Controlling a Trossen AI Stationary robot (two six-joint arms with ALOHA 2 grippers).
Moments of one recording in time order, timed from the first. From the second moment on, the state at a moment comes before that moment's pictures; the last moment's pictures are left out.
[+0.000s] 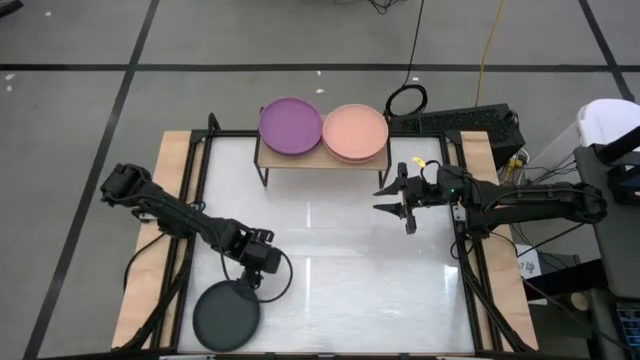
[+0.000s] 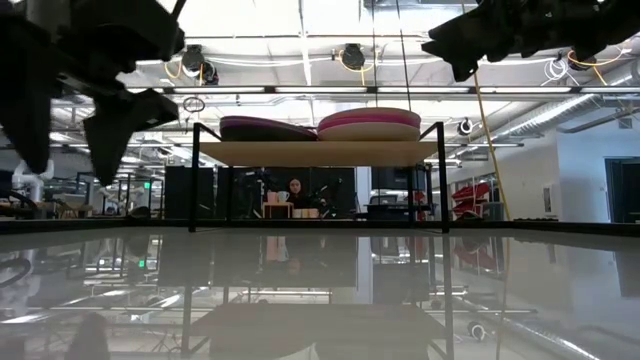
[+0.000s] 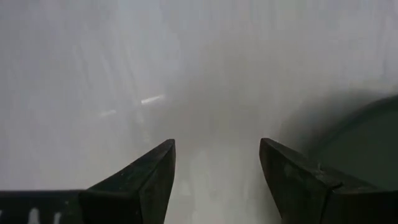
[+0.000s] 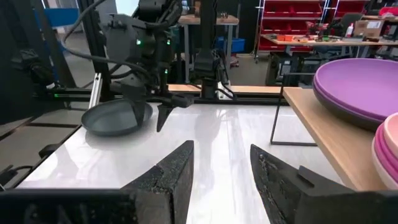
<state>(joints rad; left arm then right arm) -0.40 1.52 0.94 -0.70 0.09 -0.15 -0.14 0.80 0.43 0.25 -0.21 -0.01</state>
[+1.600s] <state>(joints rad) -0.02 1.36 1.37 -1.05 -0.03 0.22 -0.14 0.80 0.43 0.25 -0.21 0.07</state>
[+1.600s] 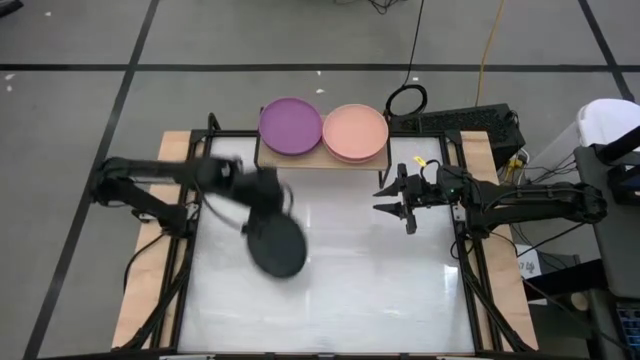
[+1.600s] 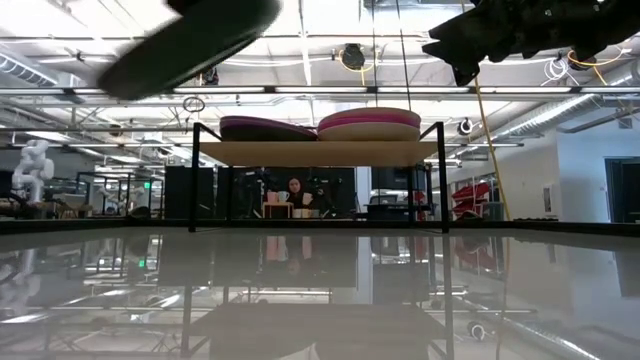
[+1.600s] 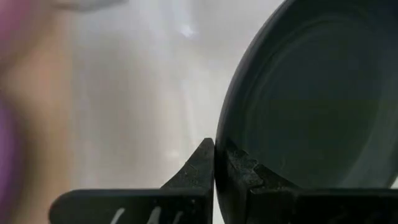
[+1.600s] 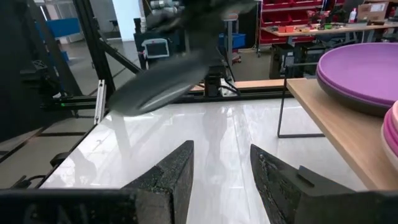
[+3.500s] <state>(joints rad) 0.96 1.95 2.14 -1.34 0.22 0.10 -0.14 0.80 0.43 0.25 -0.21 0.07</state>
